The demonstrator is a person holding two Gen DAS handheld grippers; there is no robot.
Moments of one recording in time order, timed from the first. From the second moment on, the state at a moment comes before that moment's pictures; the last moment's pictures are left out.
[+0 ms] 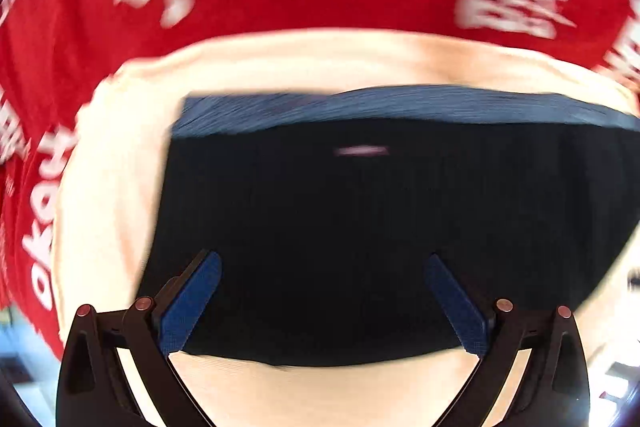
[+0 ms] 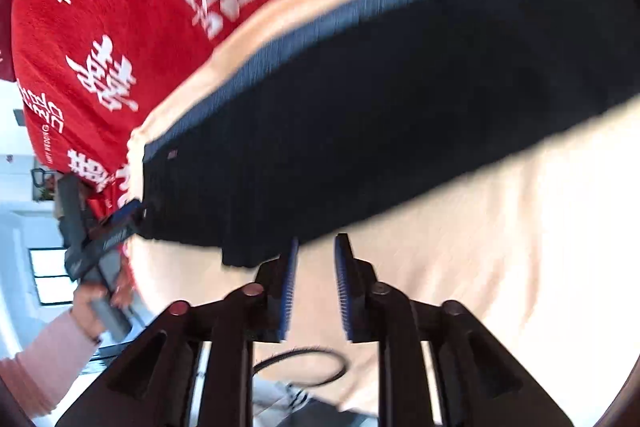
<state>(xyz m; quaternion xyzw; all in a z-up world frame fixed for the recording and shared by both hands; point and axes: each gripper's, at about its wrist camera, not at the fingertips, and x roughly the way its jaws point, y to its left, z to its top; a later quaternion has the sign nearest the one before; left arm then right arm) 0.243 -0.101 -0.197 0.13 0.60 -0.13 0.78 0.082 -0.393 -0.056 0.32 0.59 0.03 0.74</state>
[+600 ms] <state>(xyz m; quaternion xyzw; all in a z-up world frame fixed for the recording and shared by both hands) 0.179 -0.214 -0.243 0.12 0.62 -0.16 0.76 0.078 -0.422 -0.081 0.23 0.61 -0.03 0.76</state>
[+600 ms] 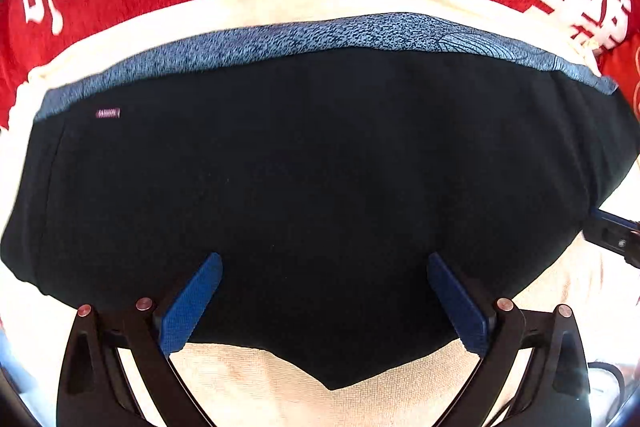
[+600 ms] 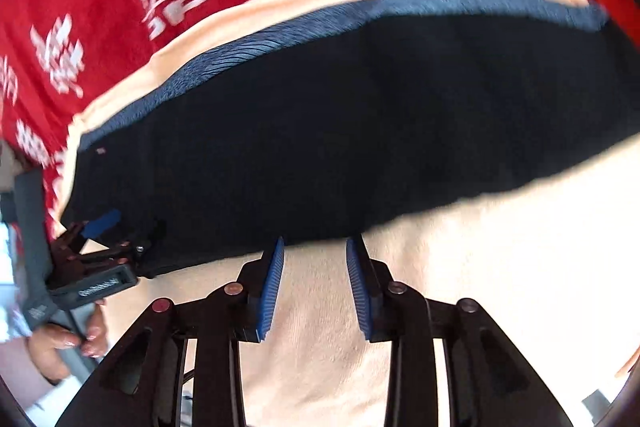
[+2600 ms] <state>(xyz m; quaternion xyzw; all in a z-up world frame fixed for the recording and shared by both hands) 0.290 -0.351 -0.224 0.13 0.60 -0.07 0.79 0.052 -0.519 -0.067 0.30 0.58 -0.08 0.75</state>
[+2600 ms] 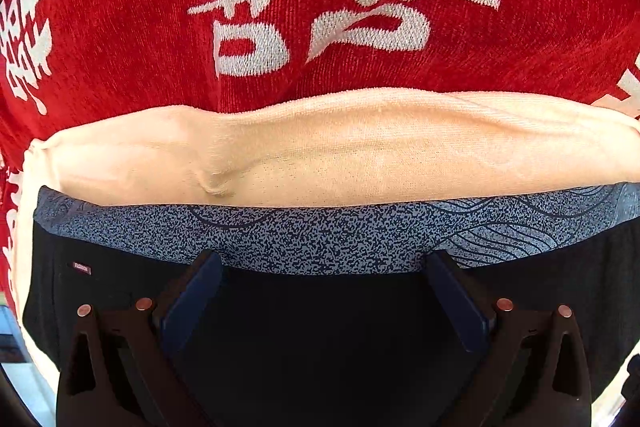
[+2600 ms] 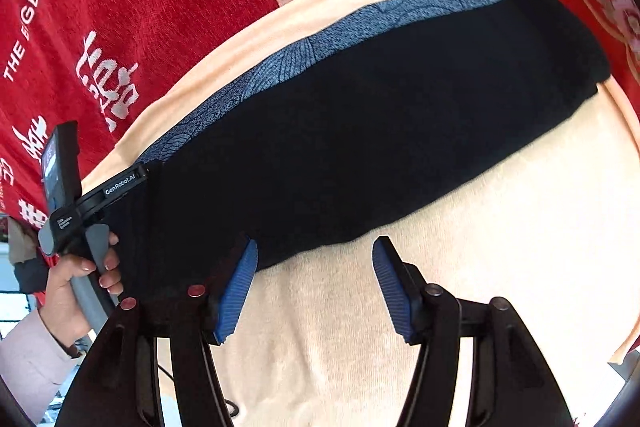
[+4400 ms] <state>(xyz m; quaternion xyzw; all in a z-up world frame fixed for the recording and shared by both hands) 0.148 -0.562 -0.173 0.18 0.60 -0.17 0.76 -0.021 -0.682 -0.108 0.53 0.42 -0.14 0.72</state>
